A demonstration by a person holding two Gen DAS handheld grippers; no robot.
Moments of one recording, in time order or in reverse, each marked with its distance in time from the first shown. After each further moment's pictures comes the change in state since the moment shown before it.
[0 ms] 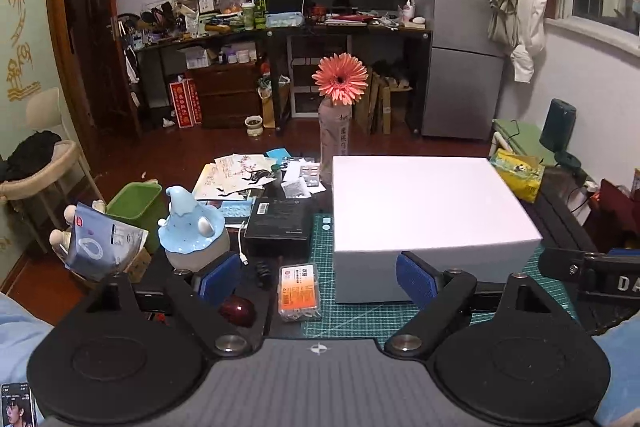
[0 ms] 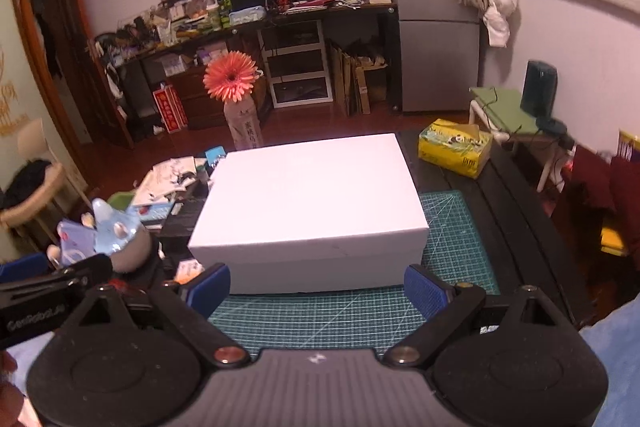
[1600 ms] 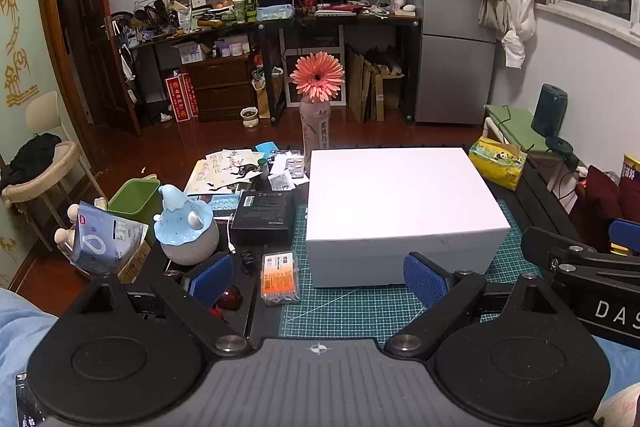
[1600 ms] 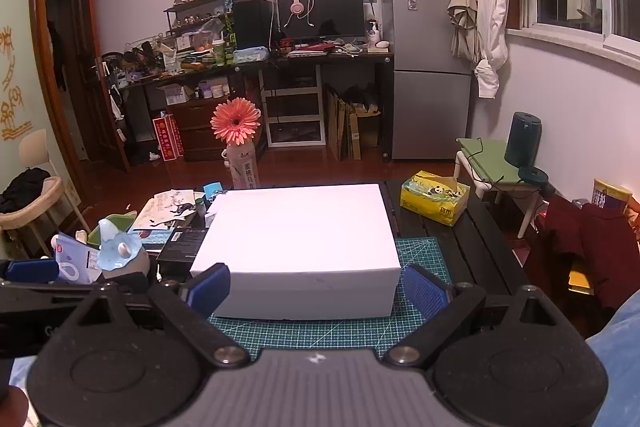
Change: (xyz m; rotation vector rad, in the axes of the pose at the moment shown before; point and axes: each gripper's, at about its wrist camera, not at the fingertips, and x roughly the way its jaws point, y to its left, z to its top) left arm -0.028 -0.038 0.006 0.033 0.043 0.012; right arm -0.054 0.010 -0.004 -0.094 -0.124 -0.050
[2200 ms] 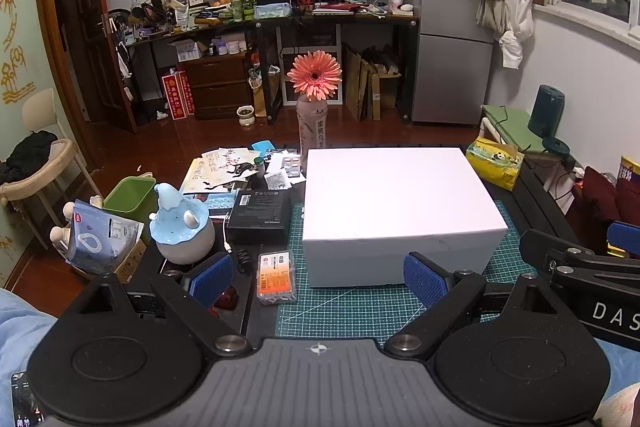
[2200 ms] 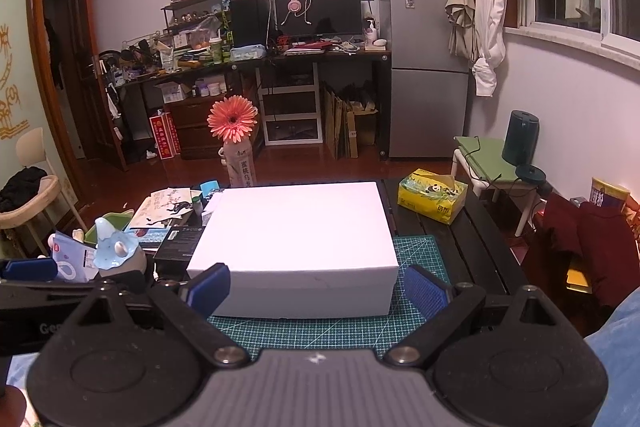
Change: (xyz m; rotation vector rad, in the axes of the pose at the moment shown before) left arm 0.004 0.002 0.001 -0.004 0.004 -0.016; right arm 0.002 0.001 0.000 -0.001 0.000 -0.009
